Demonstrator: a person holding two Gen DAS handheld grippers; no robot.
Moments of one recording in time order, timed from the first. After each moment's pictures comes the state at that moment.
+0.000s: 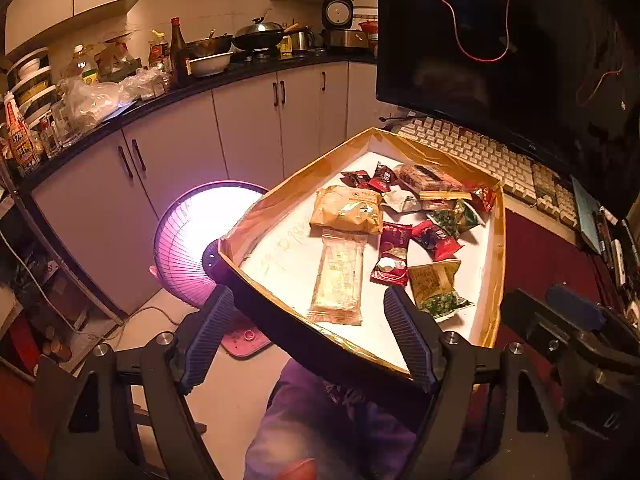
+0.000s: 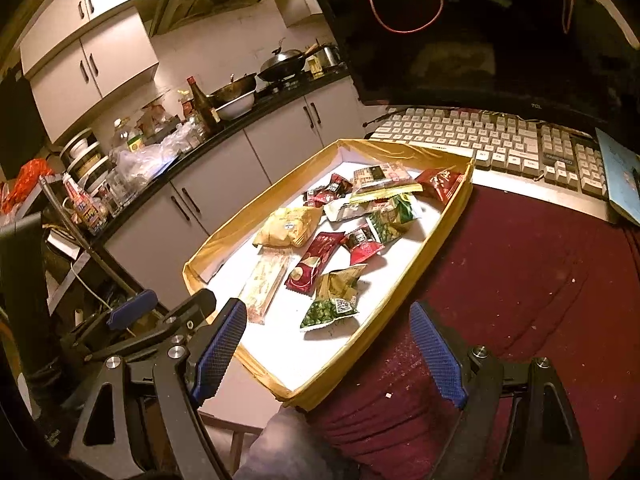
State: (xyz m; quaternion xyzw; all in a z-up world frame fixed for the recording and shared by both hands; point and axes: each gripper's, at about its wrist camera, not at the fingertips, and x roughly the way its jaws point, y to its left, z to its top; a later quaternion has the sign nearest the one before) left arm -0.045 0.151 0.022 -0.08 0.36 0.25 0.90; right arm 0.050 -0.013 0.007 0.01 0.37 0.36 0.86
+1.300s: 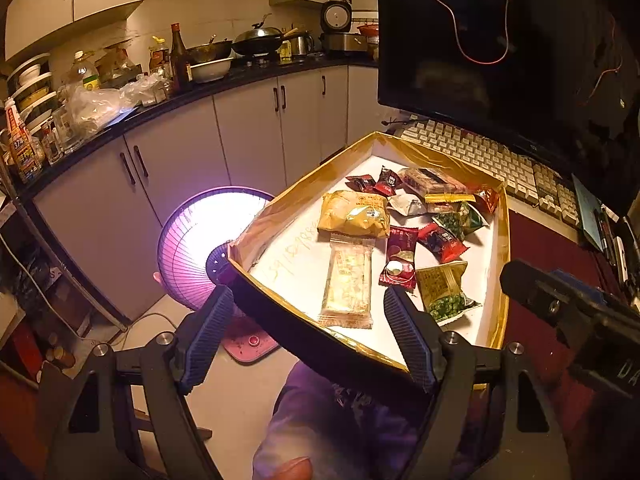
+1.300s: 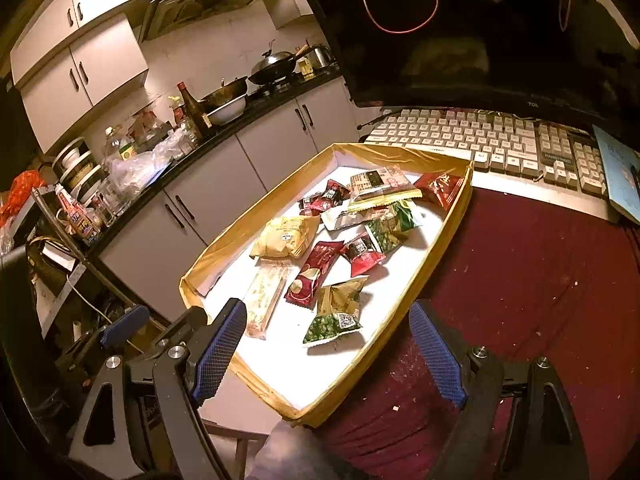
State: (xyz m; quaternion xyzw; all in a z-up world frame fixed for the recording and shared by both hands) left arm -0.048 0.157 0.023 -0.08 0.35 0.25 0.90; right arm 0.057 -0.005 0.011 0.03 0.38 0.34 0.86
